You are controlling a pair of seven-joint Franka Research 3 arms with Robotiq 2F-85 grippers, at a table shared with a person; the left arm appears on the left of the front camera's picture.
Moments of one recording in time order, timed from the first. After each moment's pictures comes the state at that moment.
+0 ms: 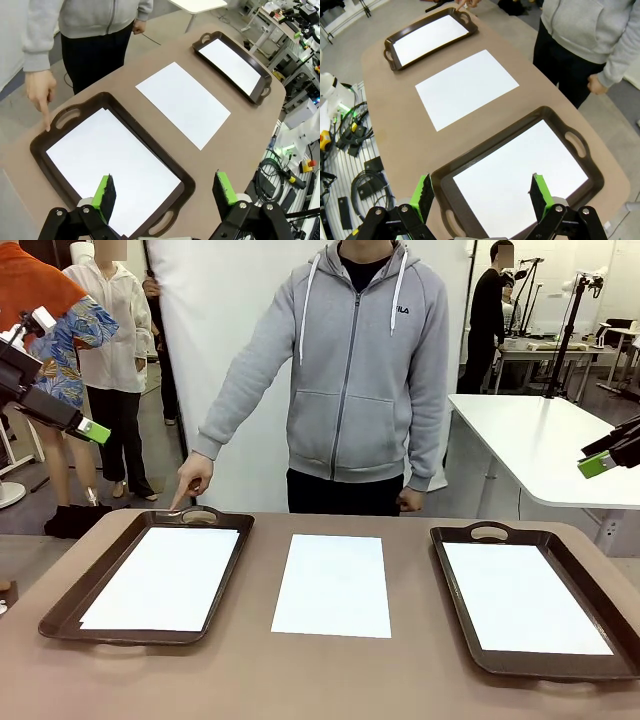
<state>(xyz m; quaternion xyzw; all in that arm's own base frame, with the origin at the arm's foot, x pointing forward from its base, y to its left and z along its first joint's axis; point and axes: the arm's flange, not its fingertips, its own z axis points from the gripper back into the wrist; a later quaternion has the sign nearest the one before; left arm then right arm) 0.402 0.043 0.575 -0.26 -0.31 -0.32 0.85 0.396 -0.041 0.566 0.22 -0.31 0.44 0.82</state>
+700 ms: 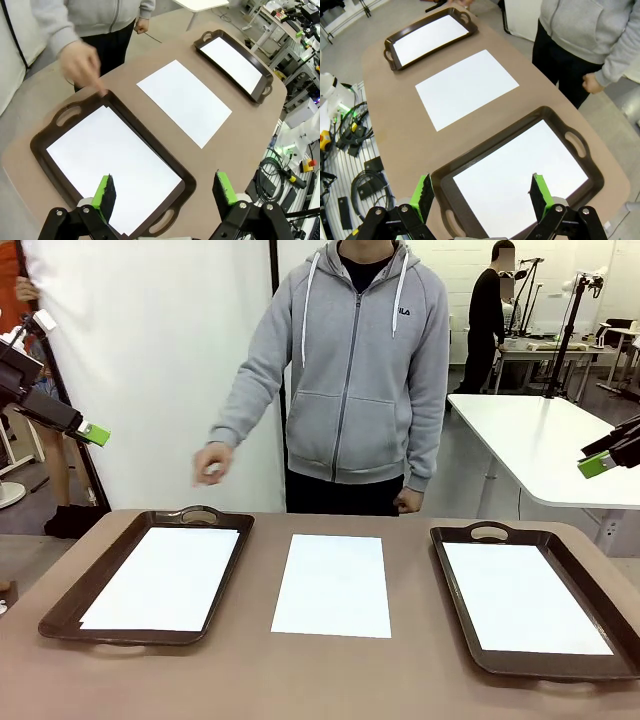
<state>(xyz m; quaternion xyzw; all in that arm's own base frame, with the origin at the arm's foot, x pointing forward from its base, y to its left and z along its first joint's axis) 0.402 0.043 0.573 -0.26 -0.31 -0.32 0.86 0.396 -0.041 0.566 0.22 -0.31 0.44 0.82</state>
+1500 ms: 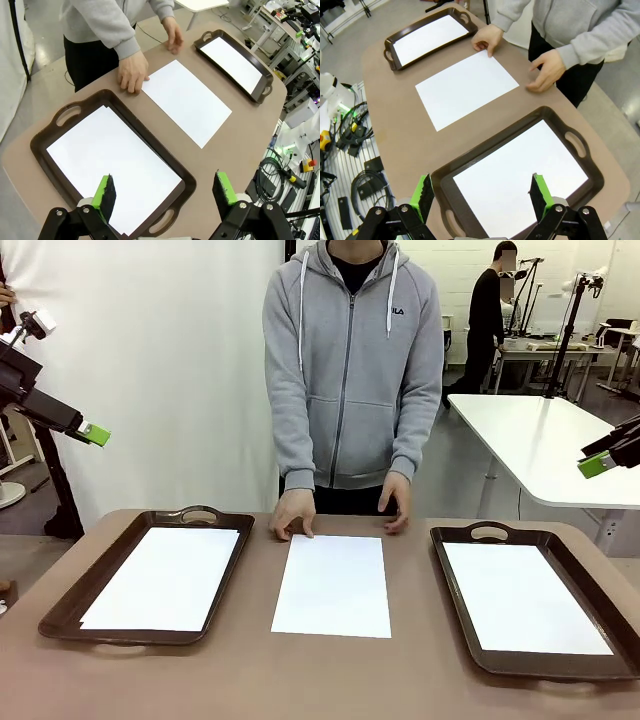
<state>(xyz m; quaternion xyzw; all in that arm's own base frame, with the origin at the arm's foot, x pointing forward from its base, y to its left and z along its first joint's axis) 0.402 0.043 0.573 -0.26 -0.31 -0.32 0.86 0.396 -0.041 0.566 0.22 -0.31 0.44 0.82</state>
